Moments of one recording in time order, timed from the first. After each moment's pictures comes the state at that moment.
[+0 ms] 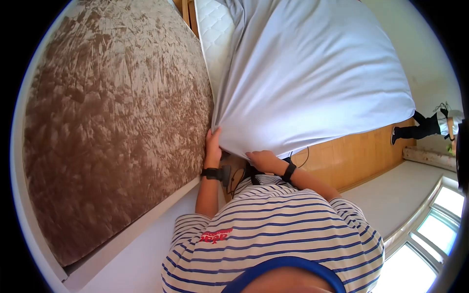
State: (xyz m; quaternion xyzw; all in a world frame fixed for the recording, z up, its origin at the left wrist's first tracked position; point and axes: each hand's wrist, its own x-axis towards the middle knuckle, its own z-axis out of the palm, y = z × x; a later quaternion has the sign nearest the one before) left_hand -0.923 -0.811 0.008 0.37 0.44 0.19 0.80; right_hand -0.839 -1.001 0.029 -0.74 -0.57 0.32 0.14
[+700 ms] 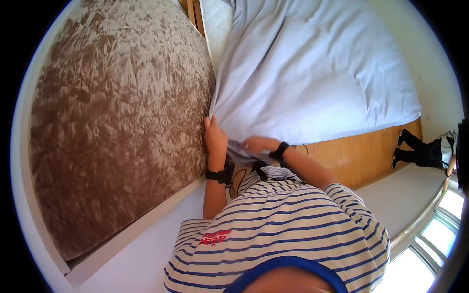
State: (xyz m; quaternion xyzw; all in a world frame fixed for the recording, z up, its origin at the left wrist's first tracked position) left_hand -0.909 -0.810 0.084 0.87 0.41 0.15 0.22; right_hand -0.806 -0.930 -0.010 -0.57 -0.64 0.45 0.25
